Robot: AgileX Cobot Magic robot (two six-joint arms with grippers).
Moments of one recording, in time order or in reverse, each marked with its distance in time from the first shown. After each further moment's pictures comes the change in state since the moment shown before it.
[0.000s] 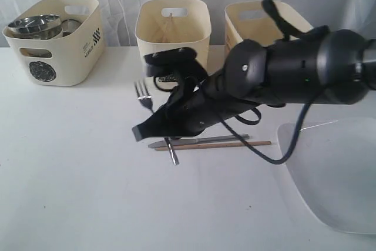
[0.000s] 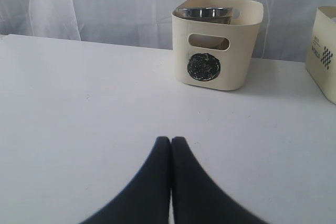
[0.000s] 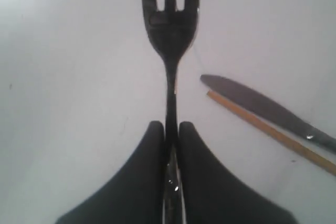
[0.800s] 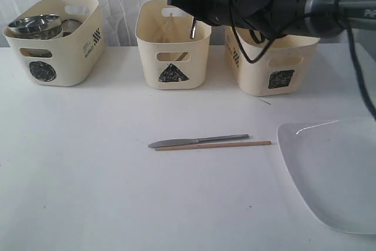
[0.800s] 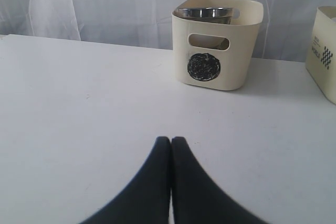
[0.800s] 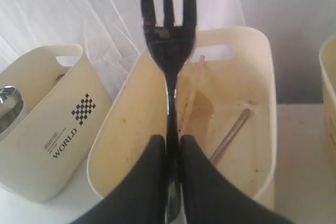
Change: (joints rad) left arm 0.000 0.000 0.000 0.000 0.000 0.000; right arm -0.223 0.206 -0.418 0.162 -0.384 0.003
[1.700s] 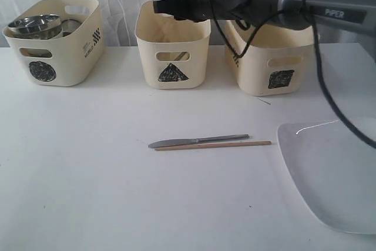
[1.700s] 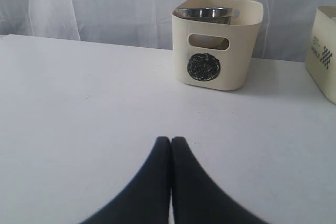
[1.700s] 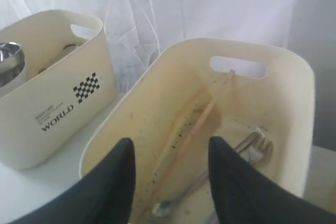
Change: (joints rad) left arm 0.000 0.000 0.000 0.000 0.000 0.000; right arm -0.011 0.138 -0.234 -0.143 0.157 -0.097
